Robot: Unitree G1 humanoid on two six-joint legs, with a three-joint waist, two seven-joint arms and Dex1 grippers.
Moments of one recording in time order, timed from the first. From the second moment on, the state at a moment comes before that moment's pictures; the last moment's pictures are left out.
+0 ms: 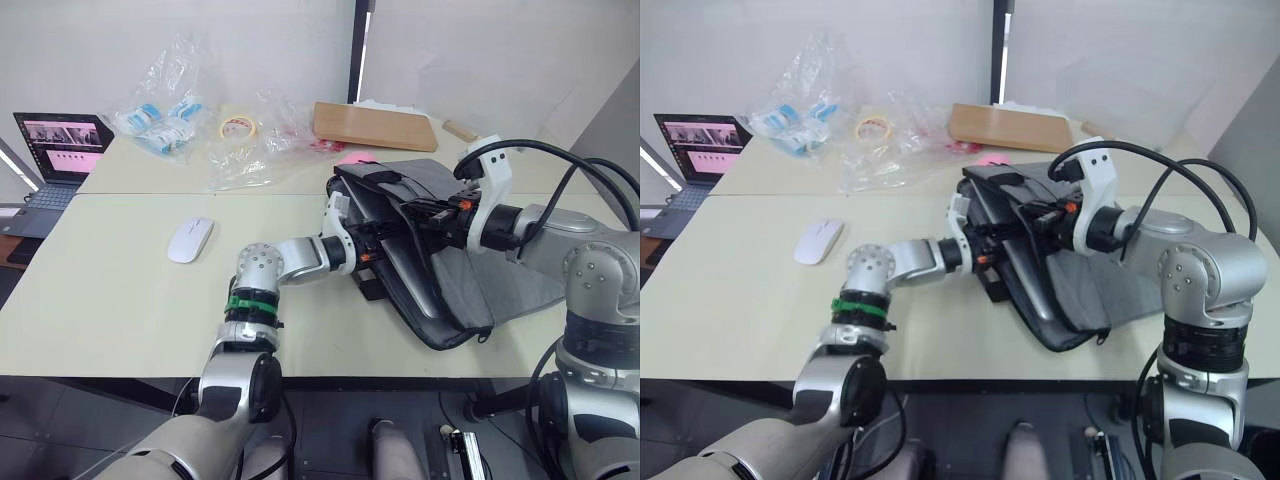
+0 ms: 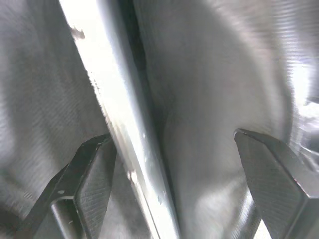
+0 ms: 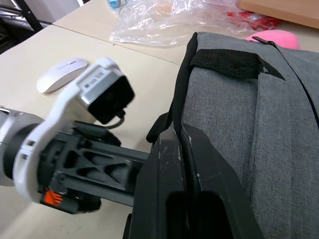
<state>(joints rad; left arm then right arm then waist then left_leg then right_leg) -0.90 -0.11 0.33 0.49 -1.10 1.16 -0.05 -0.74 -0.61 -0.19 -0.28 0.68 1.25 0.48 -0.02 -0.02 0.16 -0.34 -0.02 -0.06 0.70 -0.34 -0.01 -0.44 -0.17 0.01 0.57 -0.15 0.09</state>
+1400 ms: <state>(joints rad) -0.84 -0.07 0.16 0.34 -1.04 1.03 -0.14 -0.78 -0.59 -0.17 -0.27 0.71 1.28 0.46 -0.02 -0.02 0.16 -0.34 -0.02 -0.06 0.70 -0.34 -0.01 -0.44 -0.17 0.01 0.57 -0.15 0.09</state>
